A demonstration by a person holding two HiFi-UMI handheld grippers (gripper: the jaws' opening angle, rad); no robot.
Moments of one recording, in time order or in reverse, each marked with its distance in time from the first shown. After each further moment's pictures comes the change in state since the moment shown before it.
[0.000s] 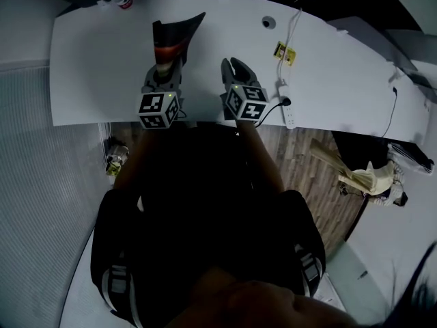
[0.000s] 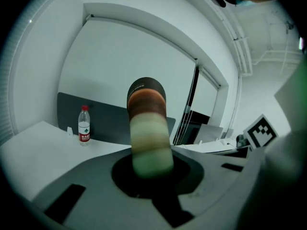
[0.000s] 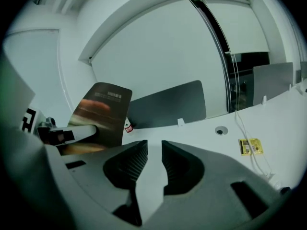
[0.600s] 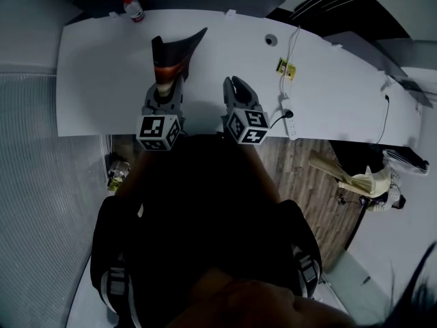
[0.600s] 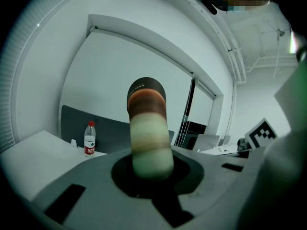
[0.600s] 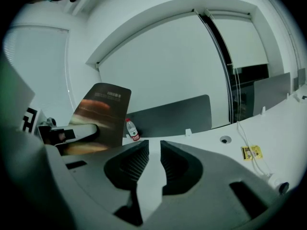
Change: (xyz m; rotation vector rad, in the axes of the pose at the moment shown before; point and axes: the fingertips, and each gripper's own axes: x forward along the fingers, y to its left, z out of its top) left arm -0.058 0.023 0.047 0.003 -0.124 -0.039; right arm -0.027 0.067 0.024 -0.036 -0.099 -0.018
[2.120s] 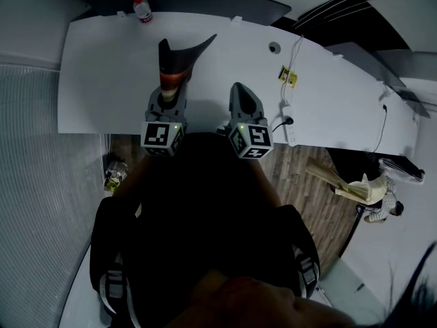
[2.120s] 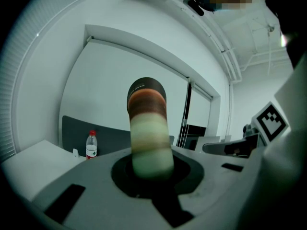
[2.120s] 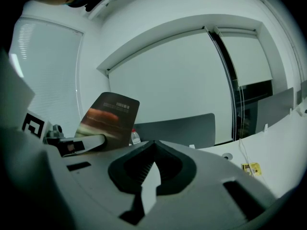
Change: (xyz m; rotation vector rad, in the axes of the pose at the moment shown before) left arm -0.019 -0.001 0.024 0.045 -0.065 0.009; right arm -0.025 0.034 0.043 -0.095 -0.144 0.014
